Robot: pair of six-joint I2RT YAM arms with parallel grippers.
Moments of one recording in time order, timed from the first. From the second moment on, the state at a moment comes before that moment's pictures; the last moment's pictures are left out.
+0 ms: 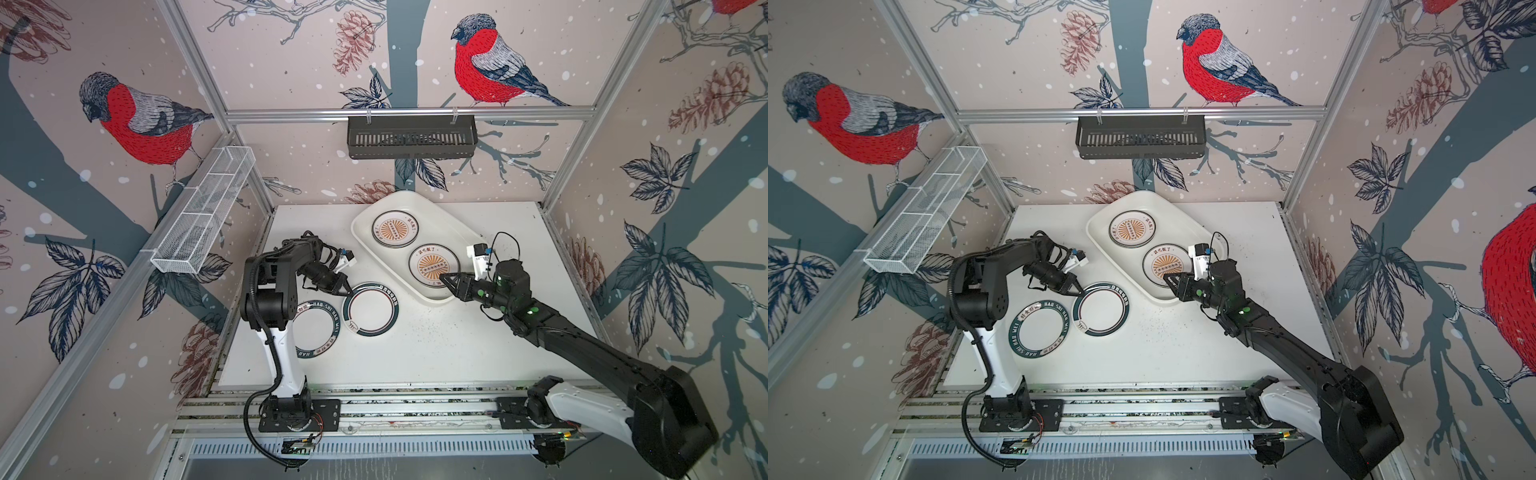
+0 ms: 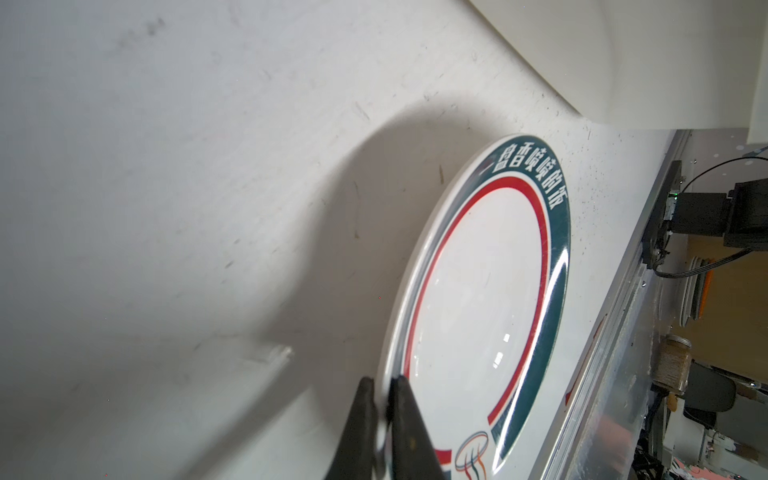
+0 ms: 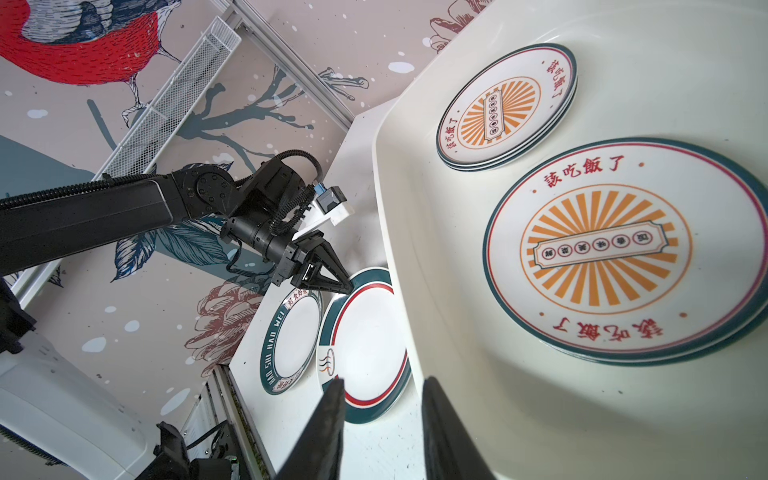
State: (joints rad) left arm 0.01 2.03 1.34 -1.01 0.68 0.61; right arm 0.51 1.11 0.59 0.19 -0.42 0.63
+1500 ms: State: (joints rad) left arm 0.01 1.96 1.52 -1.21 0.63 0.71; right arm 0.51 1.22 0.65 0.28 -0.53 0.63
